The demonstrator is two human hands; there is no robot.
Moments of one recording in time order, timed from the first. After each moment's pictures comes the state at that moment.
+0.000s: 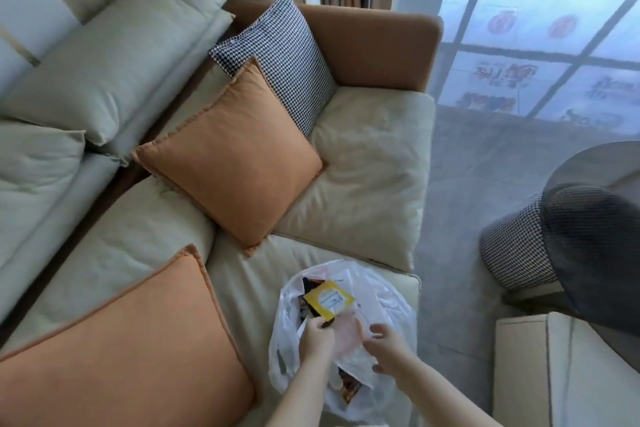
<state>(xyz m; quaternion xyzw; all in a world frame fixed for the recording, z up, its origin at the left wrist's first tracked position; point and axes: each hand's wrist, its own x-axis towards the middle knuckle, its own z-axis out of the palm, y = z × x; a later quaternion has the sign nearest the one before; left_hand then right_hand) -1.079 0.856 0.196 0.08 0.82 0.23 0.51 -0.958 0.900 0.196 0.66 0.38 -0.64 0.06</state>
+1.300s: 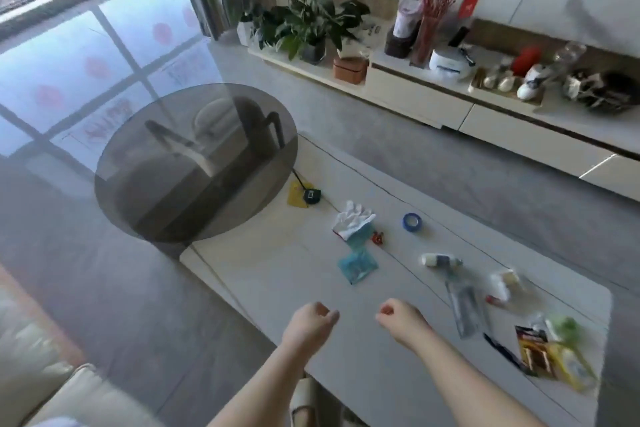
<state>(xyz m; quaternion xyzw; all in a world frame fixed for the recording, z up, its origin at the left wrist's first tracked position) -0.484 0.631 0.265 0.76 0.42 -0.24 0.44 -0.375 0.489 0.258 0.87 0.09 -0.45 -0.16</state>
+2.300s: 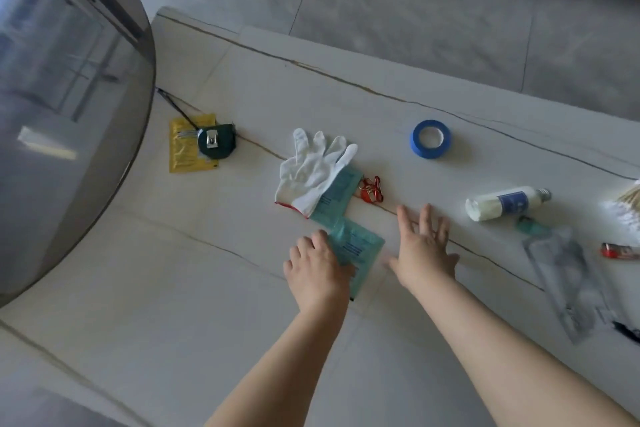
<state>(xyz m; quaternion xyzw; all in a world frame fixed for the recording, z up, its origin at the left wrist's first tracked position) -0.279 0.664 -0.078 0.89 0.33 -0.25 0.19 -0.208 0.543 -0.080 0.92 0.01 -0.39 -0.04</state>
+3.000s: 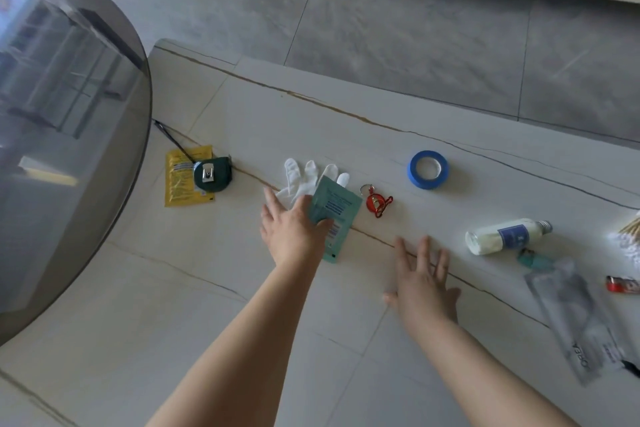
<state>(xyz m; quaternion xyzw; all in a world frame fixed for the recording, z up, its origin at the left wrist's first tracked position) -0.190 0.720 -0.067 0.87 0.37 -0.19 0.26 -0.207 0.543 -0.082 0.92 0.04 -0.40 0.01</state>
